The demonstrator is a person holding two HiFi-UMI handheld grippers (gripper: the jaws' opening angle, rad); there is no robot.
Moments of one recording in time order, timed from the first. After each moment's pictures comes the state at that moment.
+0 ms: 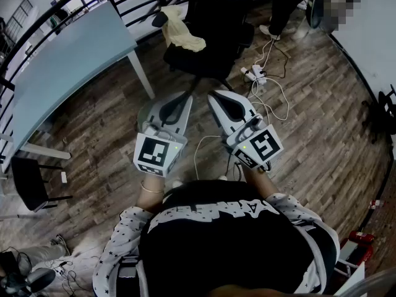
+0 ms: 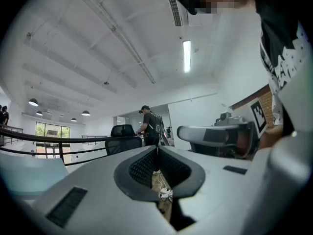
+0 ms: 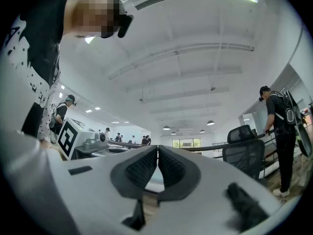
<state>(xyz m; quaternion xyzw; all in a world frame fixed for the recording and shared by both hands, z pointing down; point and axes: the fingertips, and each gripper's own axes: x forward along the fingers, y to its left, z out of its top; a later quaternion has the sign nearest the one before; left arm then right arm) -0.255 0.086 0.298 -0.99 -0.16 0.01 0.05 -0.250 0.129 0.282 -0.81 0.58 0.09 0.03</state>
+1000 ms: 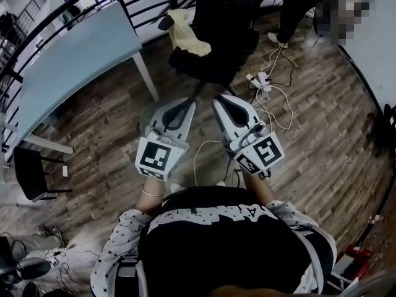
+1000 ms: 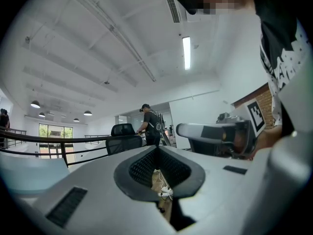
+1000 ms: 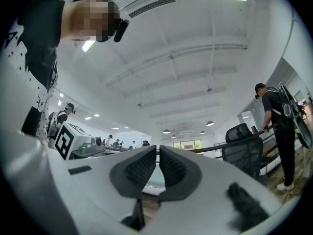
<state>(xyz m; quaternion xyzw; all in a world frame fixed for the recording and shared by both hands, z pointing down) -0.249 0.117 0.300 -0.99 -0.14 0.00 0.06 -0.234 0.165 0.279 -0.81 0.58 0.09 0.07</state>
